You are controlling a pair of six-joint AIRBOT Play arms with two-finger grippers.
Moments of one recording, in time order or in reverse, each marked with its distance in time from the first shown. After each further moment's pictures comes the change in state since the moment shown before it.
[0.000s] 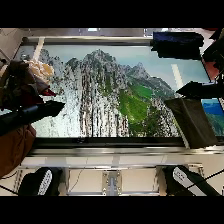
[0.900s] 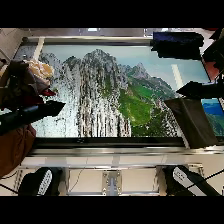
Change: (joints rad) left arm 0.000 -0.016 -0.002 0.005 0.002 0.000; right arm 0.000 0.000 0.000 0.000 0.010 0.000
